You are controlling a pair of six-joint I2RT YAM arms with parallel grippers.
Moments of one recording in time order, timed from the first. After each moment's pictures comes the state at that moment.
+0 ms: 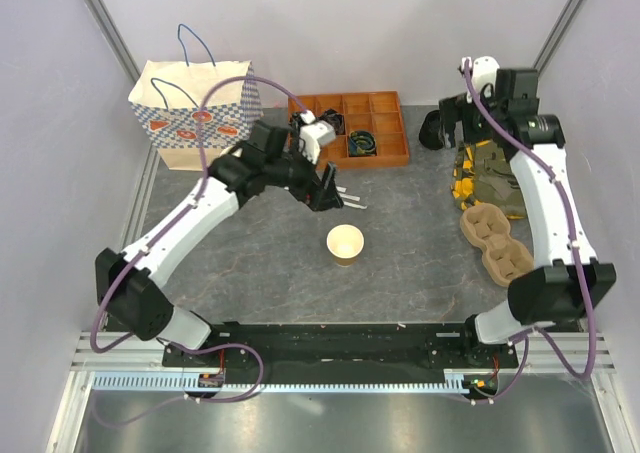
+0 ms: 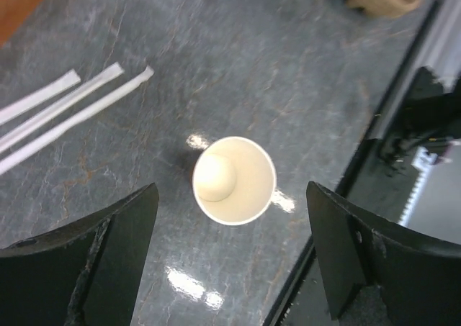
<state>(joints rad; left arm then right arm) -0.60 1.49 1.38 -0.56 0.49 -0.02 0.02 1.49 1.67 -0.81 -0.17 -0.21</state>
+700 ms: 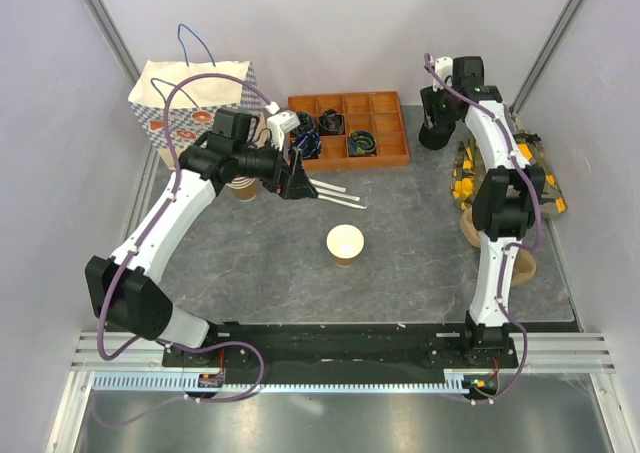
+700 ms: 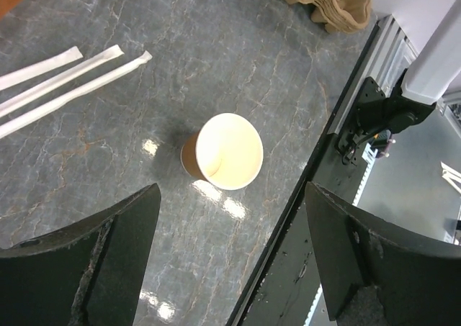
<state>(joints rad) -0.36 1.45 1.41 -0.69 0.77 -0.01 0.02 2.23 2.18 -0.71 -0.16 -0.27</state>
